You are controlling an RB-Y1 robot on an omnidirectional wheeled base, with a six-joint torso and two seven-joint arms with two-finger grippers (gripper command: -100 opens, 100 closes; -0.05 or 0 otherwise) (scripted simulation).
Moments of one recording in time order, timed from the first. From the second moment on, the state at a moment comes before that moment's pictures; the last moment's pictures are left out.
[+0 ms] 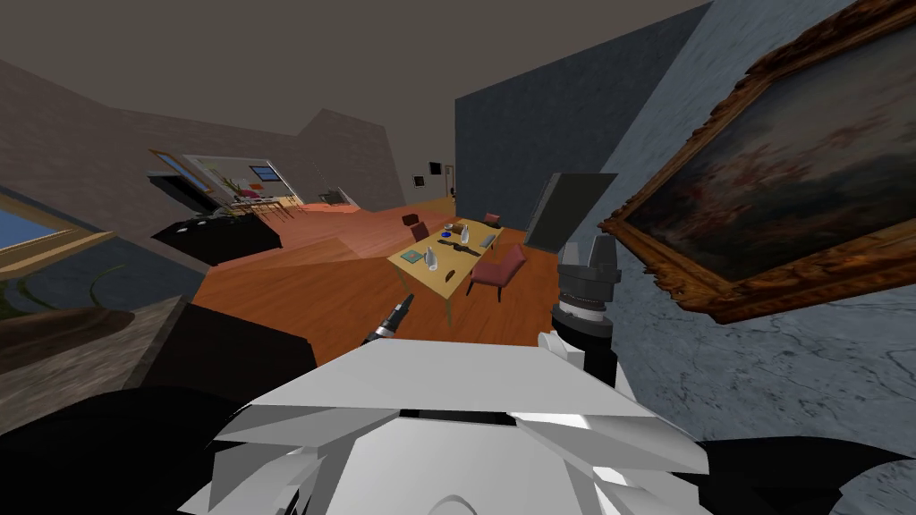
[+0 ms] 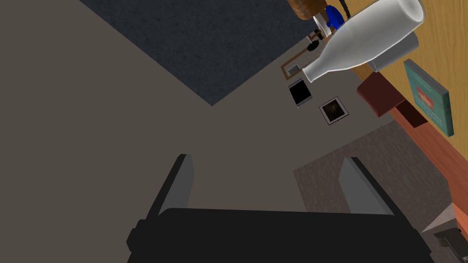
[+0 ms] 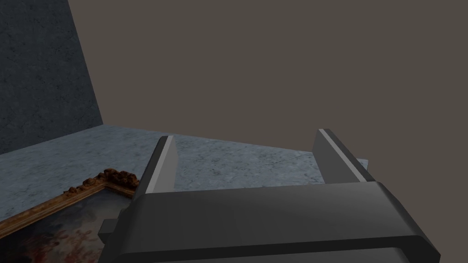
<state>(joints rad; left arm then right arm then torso) 0.60 0.34 -0.09 -1.75 -0.30 -0.55 -0.12 0.54 -0.04 -0.06 -2.40 0.04 -0.61 0.11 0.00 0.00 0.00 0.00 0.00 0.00</state>
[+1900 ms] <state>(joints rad) 0.52 0.59 -0.22 -1.27 -0.42 -0.57 -0.23 0.54 -0.04 -0.06 -2.40 0.04 -0.61 0.11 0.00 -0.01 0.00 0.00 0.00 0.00</state>
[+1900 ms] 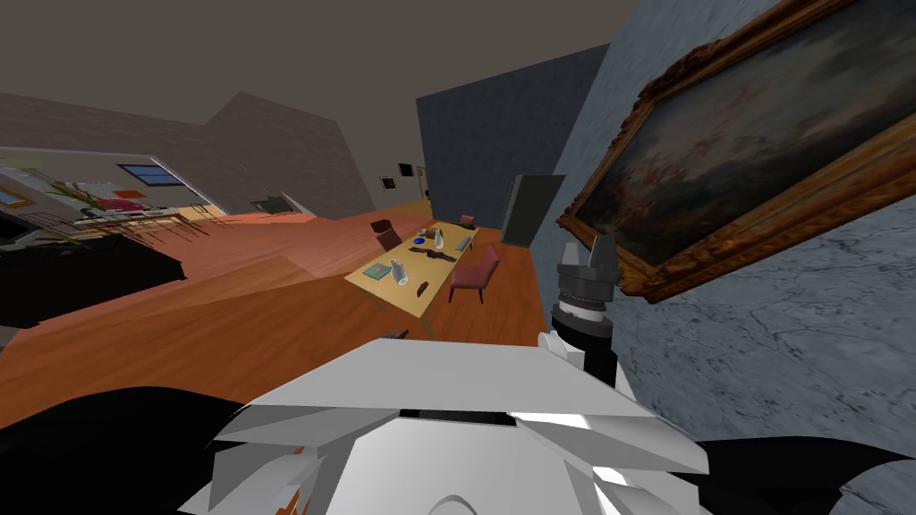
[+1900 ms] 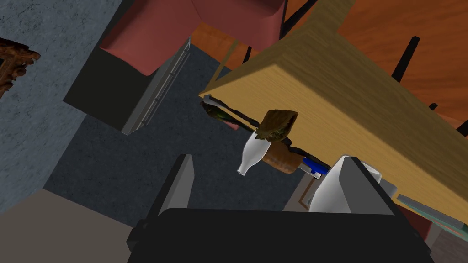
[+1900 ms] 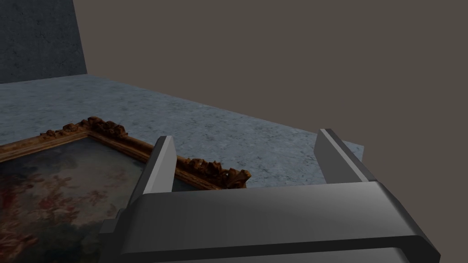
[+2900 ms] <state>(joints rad) 0.35 0.73 -0.30 -0.99 -0.45 -0.61 -0.31 0.54 -0.04 -0.06 -2.40 0.04 -0.61 0.11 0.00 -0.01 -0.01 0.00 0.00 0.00</state>
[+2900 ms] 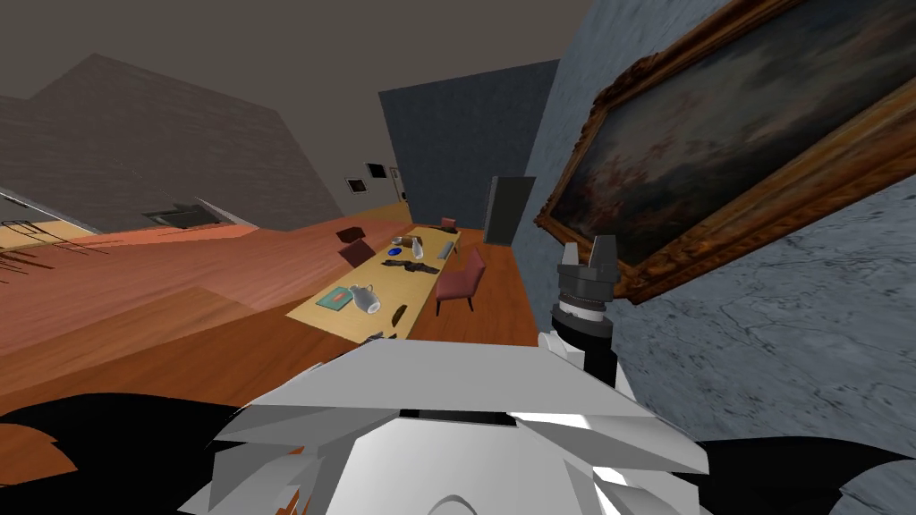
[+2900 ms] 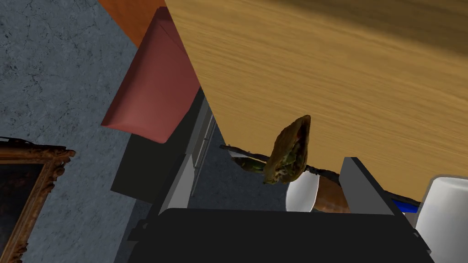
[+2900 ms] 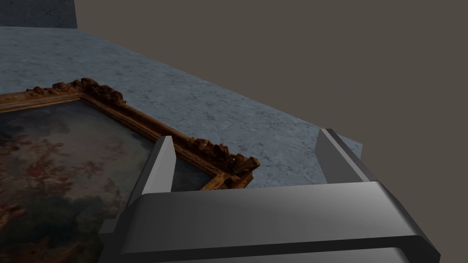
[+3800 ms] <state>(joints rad) 0.18 0.72 -0.33 -0.83 -0.45 -0.56 -0.30 0.54 -0.04 -0.06 -2.40 0.04 -0.61 0.11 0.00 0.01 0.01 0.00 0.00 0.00</state>
